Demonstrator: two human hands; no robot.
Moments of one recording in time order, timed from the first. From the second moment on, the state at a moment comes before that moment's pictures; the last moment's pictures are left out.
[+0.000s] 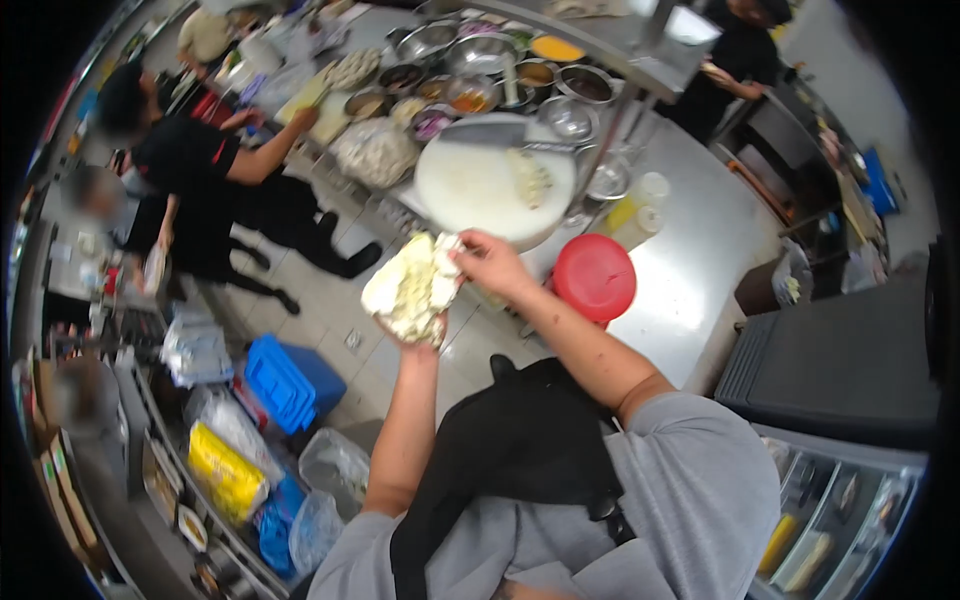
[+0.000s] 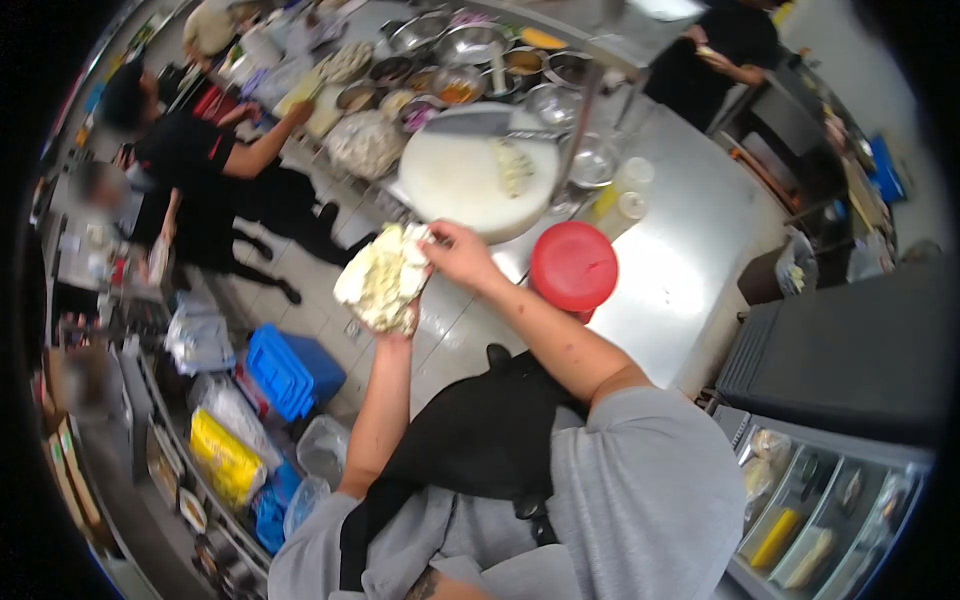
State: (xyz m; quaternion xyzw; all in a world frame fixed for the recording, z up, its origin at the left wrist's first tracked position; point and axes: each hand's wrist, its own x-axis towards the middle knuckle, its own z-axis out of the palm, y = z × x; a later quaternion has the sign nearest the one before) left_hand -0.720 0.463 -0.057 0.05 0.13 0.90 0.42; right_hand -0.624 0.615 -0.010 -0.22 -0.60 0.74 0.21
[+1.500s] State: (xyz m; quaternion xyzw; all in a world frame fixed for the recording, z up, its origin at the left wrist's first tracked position) left_hand -0.067 0.756 -0.024 -0.03 0.06 0.68 0.73; right_hand 0.096 0.791 0.008 -0.35 -0.47 0.63 0.51
